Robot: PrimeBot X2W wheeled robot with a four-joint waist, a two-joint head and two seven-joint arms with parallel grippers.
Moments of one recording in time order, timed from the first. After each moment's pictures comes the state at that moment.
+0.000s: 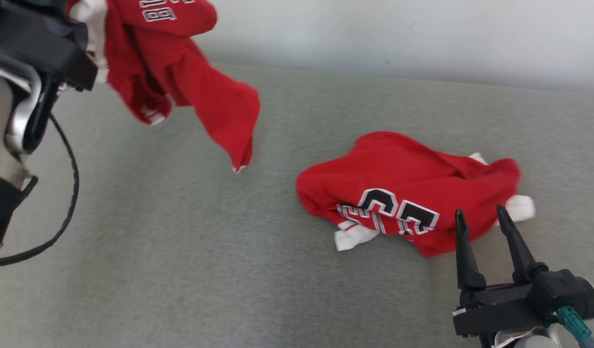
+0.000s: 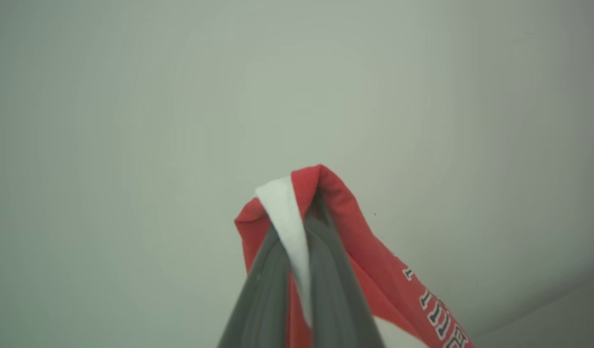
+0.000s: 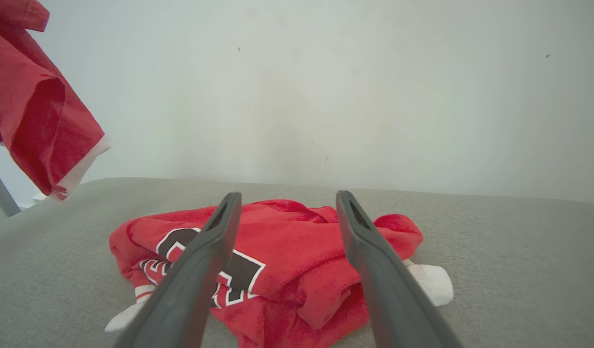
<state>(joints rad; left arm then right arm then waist) -1.18 0.53 -0.60 0.50 -0.58 -0.09 -0.23 -0.09 -0.05 0.00 0.10 0.08 0.13 -0.26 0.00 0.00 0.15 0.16</state>
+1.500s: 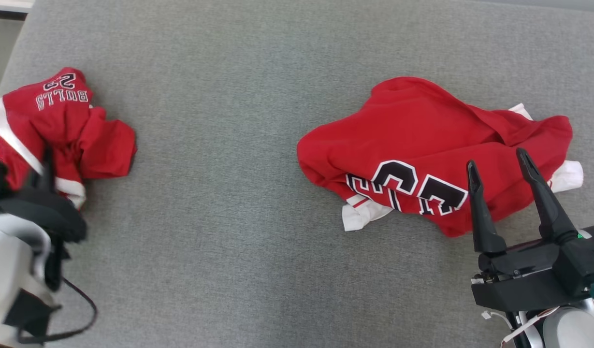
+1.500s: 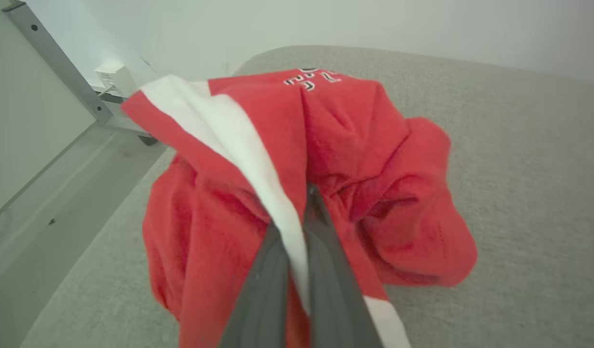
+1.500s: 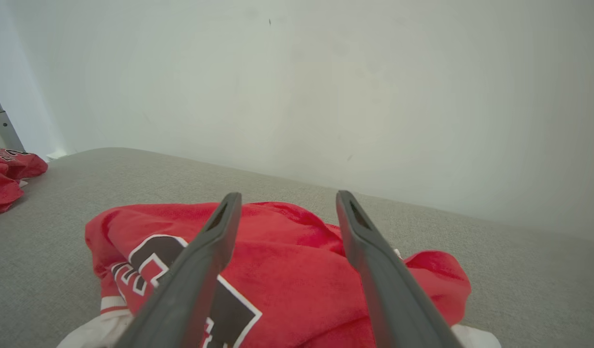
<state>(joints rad) -0.81 0.42 -0.32 0.99 -0.67 -0.12 -0.26 -0.14 -0.15 0.04 -0.18 0.02 0.13 -0.12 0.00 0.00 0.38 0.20</state>
